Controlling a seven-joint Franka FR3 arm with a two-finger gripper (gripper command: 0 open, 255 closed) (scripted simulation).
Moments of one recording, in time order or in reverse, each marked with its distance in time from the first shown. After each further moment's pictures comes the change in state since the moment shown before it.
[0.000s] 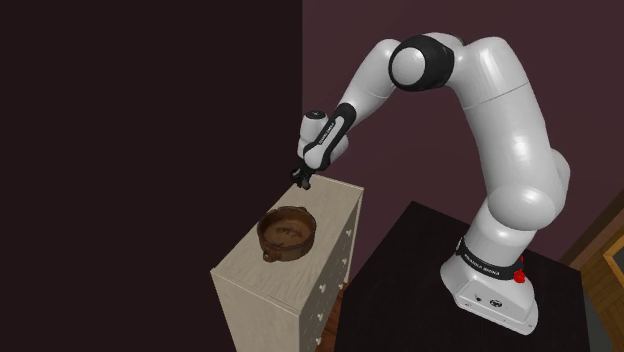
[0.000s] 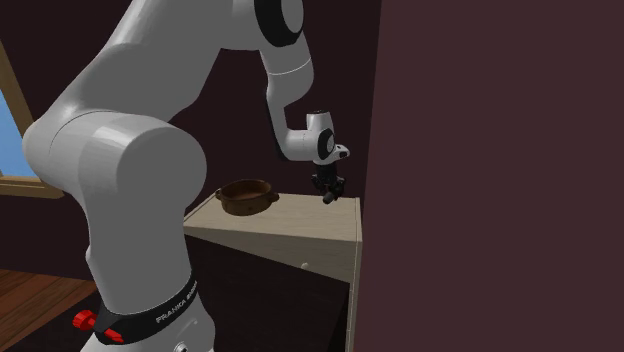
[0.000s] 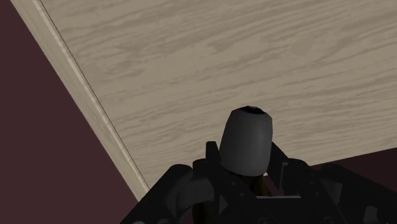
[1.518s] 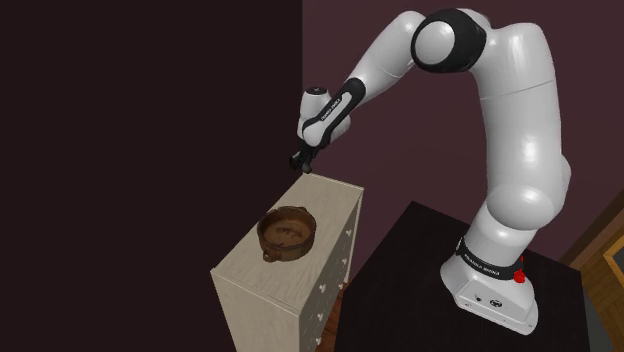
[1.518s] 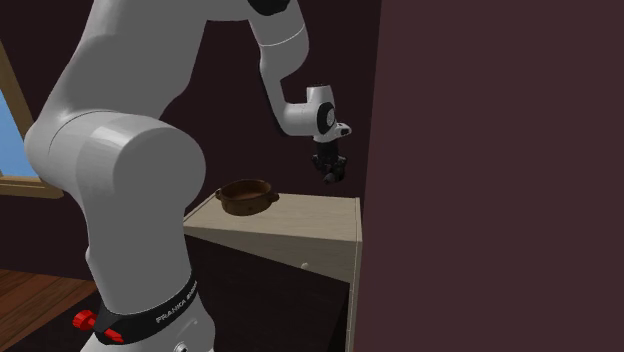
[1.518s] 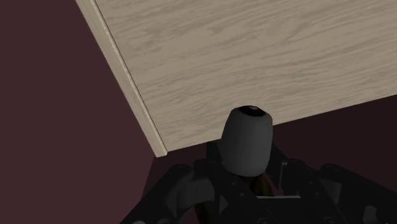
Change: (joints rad) arm -0.021 -0.171 0.027 -0.037 0.021 -0.135 -0.029
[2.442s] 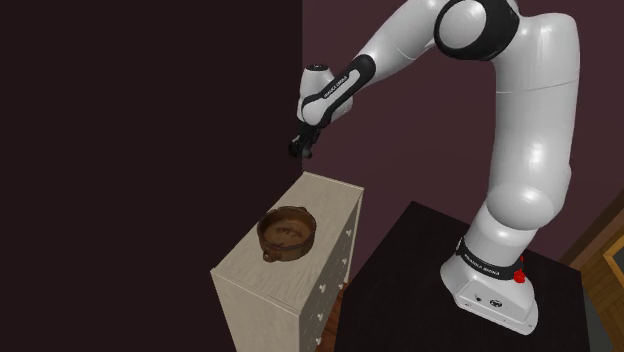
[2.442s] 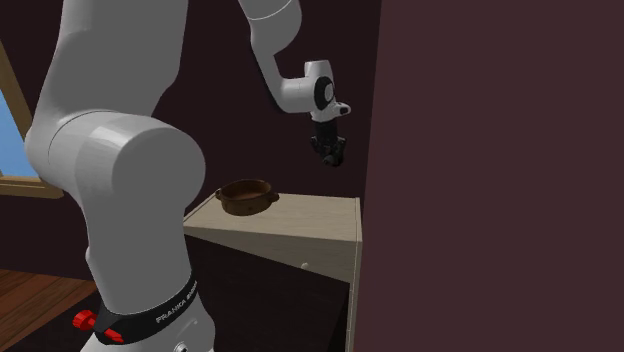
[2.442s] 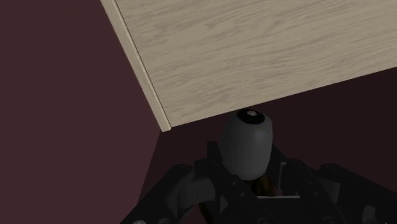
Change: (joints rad) arm -0.006 -0.140 0.019 -0.010 0.021 -0.131 -0.017
